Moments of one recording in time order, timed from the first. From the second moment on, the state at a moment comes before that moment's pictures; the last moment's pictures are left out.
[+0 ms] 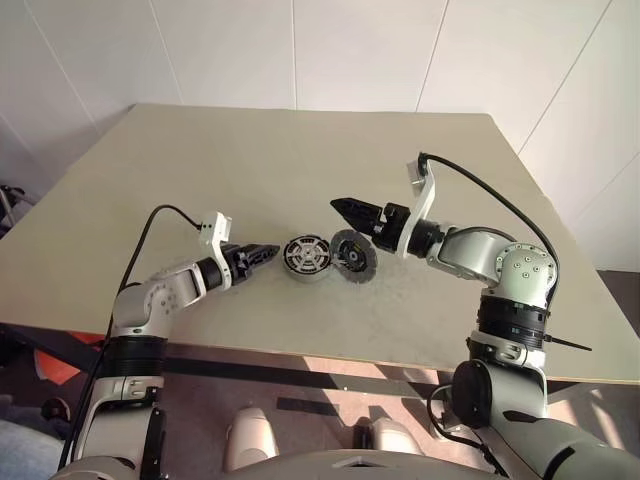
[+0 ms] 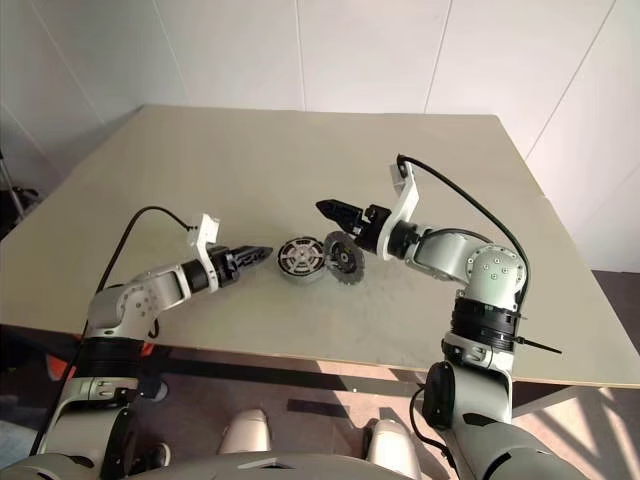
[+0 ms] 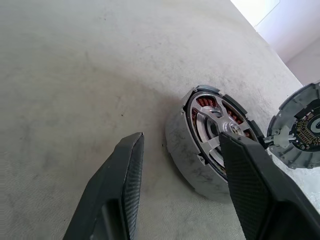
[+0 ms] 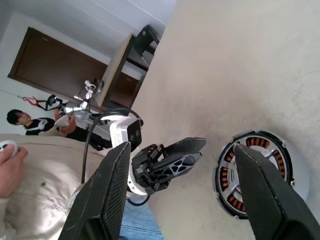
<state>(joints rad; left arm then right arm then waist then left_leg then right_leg) -0.39 0.34 0.15 0.15 -0.57 0.83 -0.65 -0.64 -0.17 -0.42 0.03 1.32 1.39 -0.12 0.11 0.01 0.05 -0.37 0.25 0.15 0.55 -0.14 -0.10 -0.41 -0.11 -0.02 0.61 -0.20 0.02</state>
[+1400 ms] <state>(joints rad) -0.54 0.30 0.02 0.36 -0.50 0.77 -0.78 0.04 -0.54 -0.12 -0.34 1.86 1.04 -0.36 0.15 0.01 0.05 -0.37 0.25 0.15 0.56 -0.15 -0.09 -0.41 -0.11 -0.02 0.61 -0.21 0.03</state>
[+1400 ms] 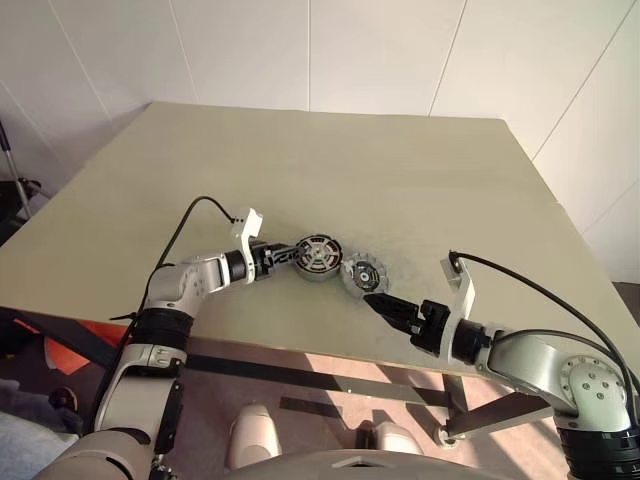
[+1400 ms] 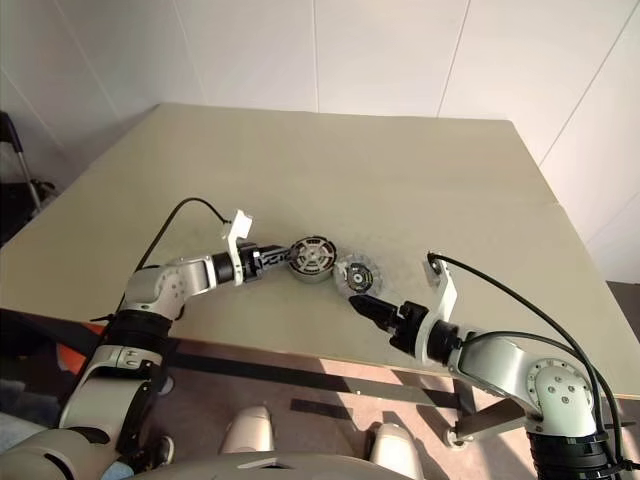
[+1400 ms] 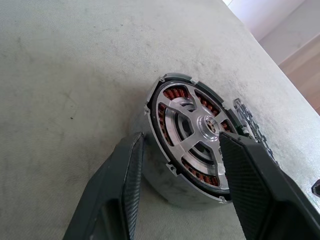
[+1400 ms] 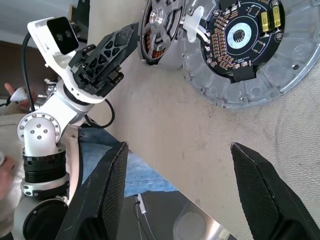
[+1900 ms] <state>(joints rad) -0.50 0.36 0.05 0.27 -0.51 0.82 -0.76 -0.09 -0.46 -0.04 -0.16 1.67 1.01 -0.23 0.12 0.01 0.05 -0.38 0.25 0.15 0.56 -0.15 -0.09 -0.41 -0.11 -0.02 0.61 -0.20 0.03</state>
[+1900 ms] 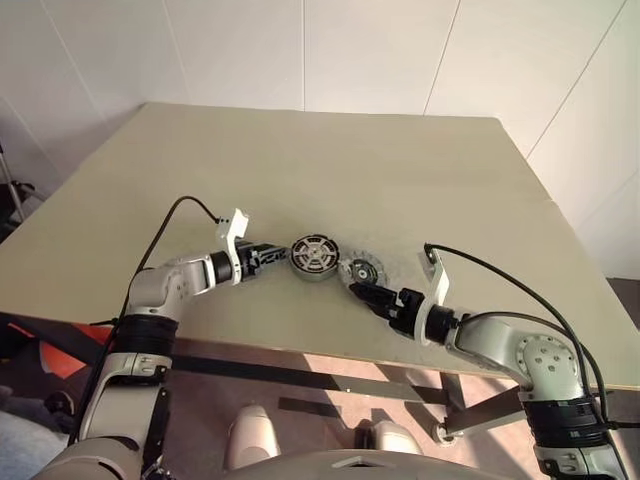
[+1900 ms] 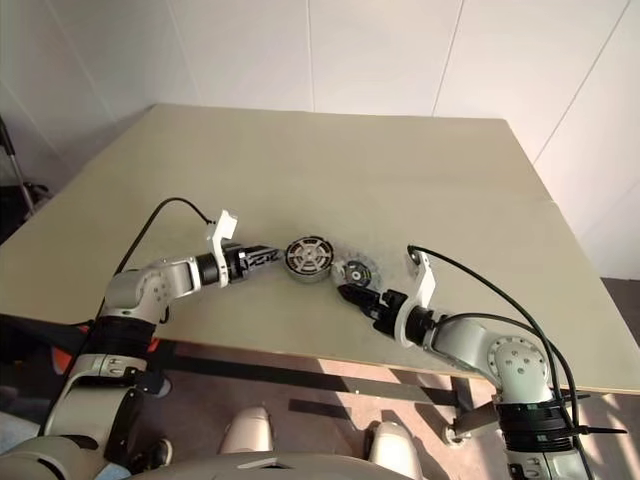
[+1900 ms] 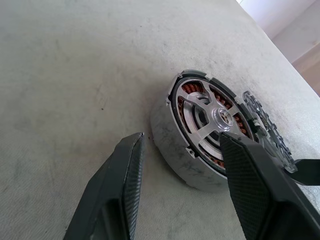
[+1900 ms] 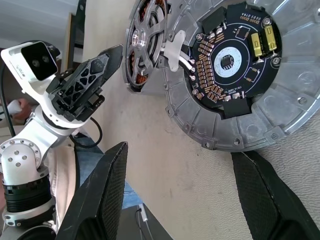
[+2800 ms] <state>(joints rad) -0.49 0.33 0.07 0.26 -0.51 0.82 -0.73 -0.40 -0.35 -0.06 -0.09 1.49 1.01 -0.13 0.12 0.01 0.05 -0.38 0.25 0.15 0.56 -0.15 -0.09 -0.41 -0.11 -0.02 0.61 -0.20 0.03</state>
